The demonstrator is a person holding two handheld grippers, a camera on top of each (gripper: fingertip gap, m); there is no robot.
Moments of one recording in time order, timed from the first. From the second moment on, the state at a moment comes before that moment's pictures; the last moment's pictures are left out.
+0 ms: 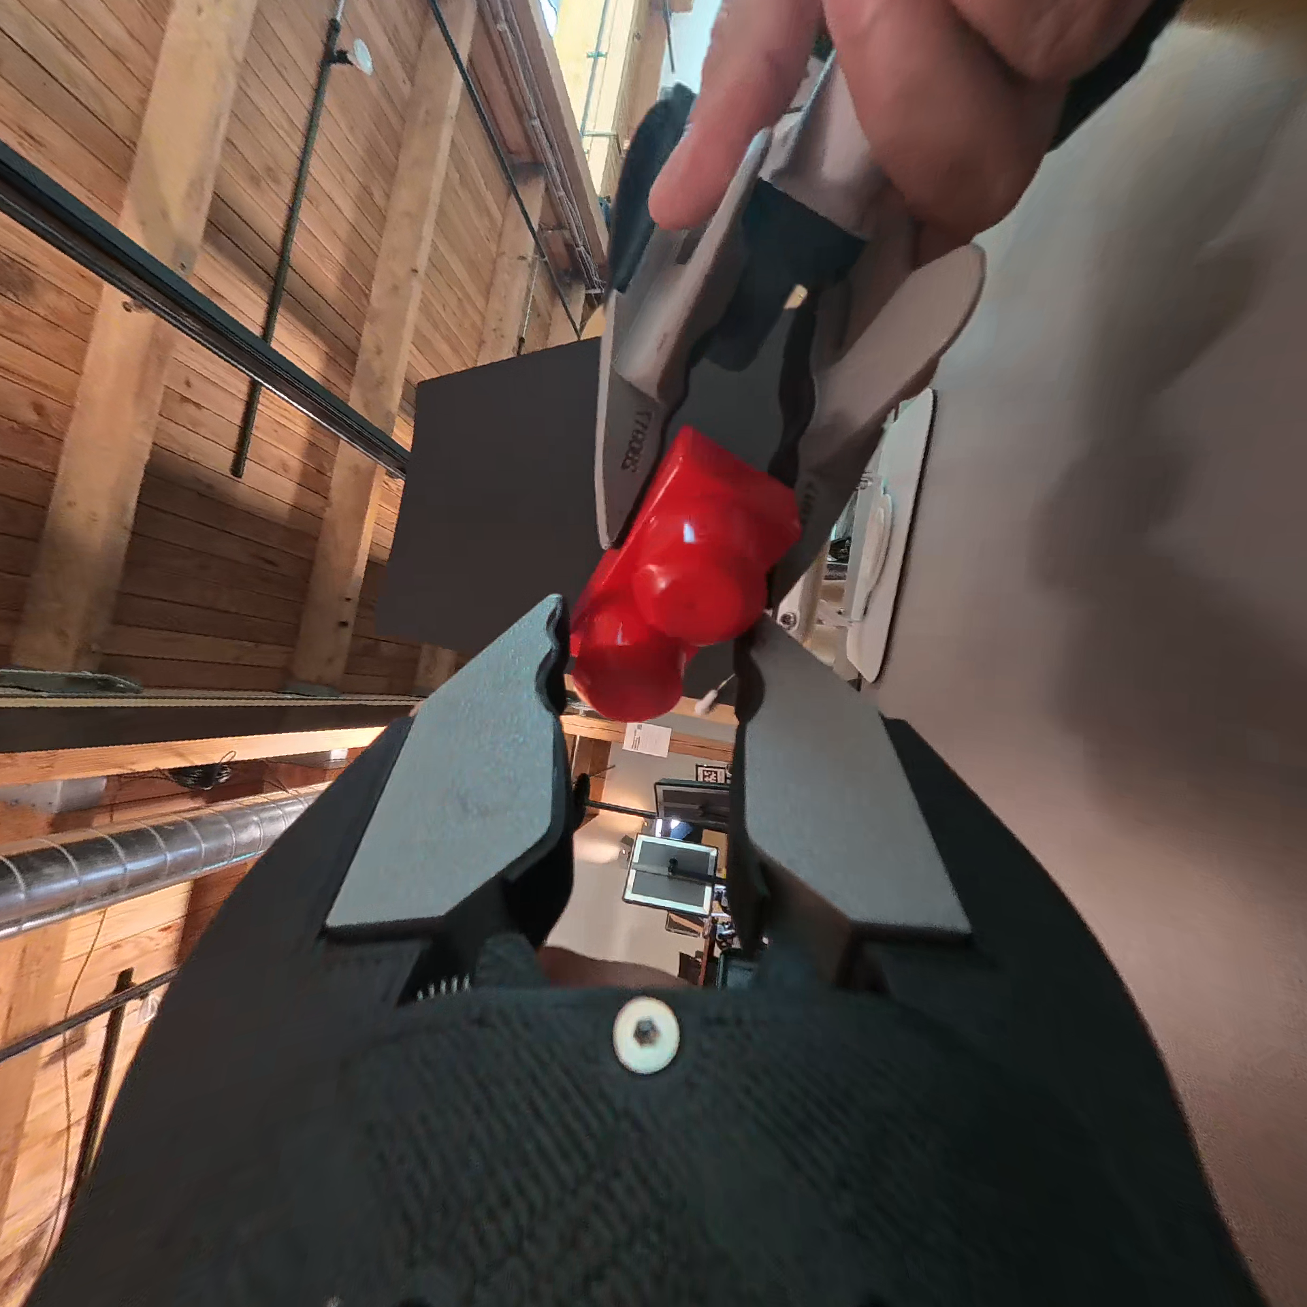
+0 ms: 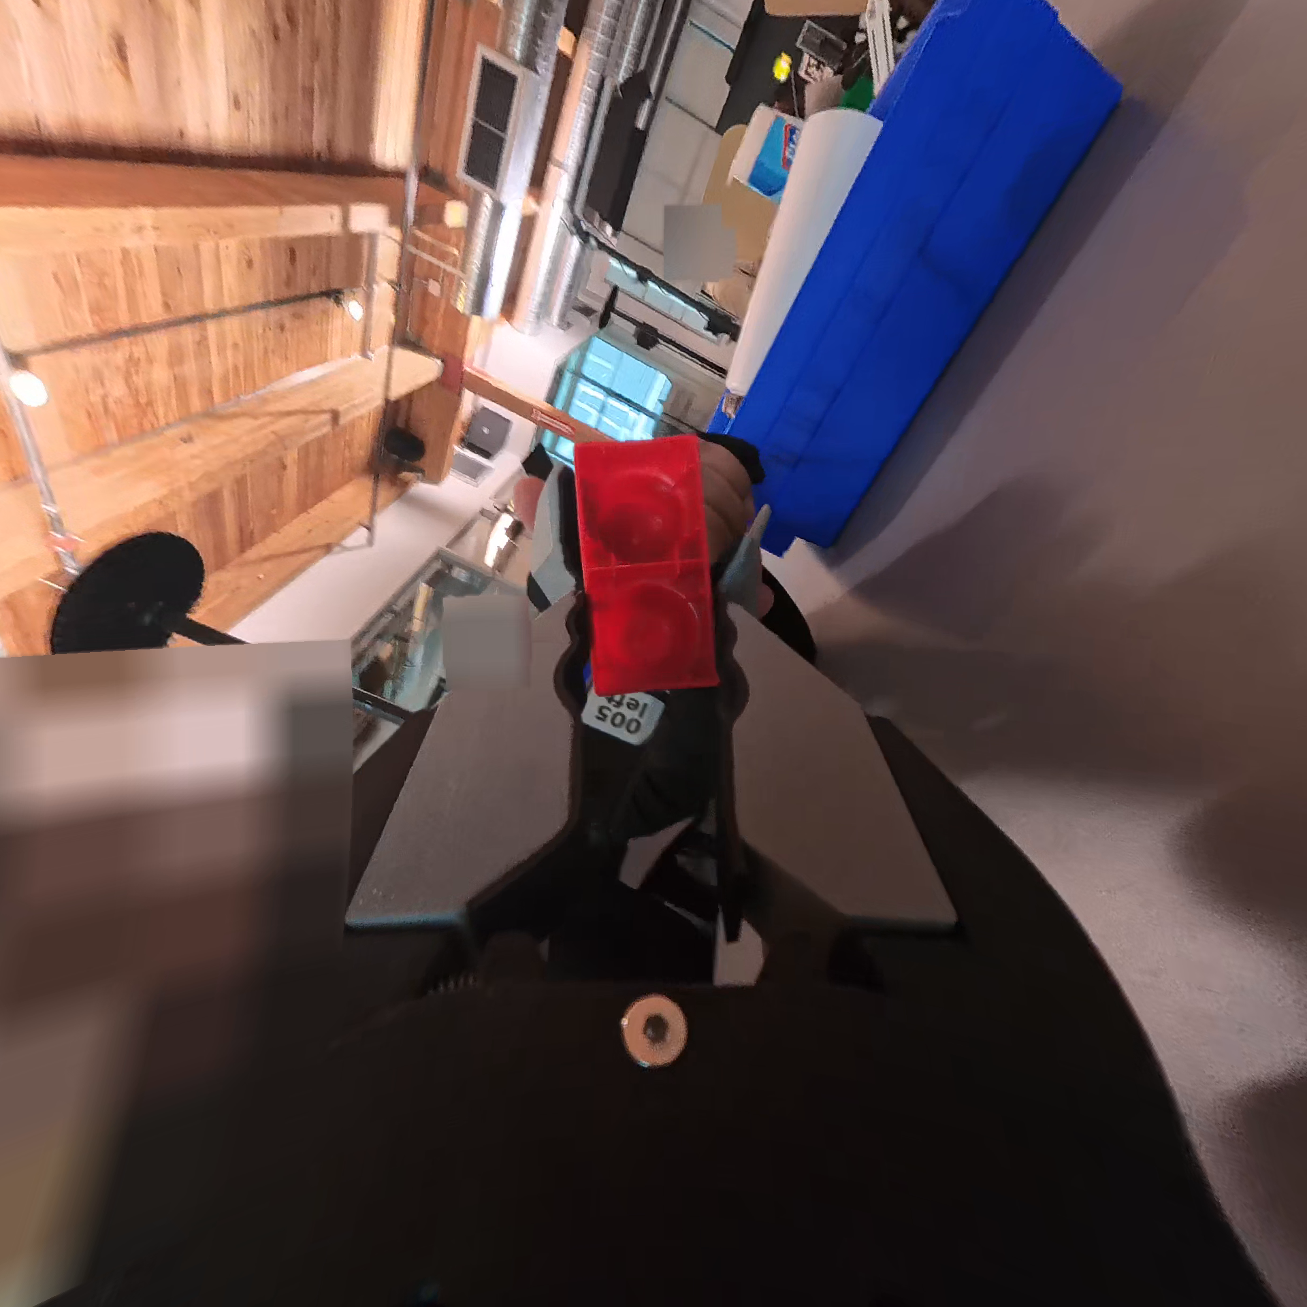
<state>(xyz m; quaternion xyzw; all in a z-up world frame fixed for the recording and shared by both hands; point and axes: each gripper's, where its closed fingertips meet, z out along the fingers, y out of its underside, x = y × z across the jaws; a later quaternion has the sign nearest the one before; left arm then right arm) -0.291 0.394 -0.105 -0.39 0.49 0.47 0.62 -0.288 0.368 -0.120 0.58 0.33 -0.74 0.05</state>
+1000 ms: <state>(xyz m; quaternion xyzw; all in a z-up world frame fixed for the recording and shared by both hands) -0.311 0.421 -0.164 -0.70 0.39 0.21 0.56 -0.310 0.399 -0.148 0.62 0.54 -0.44 -0.36</state>
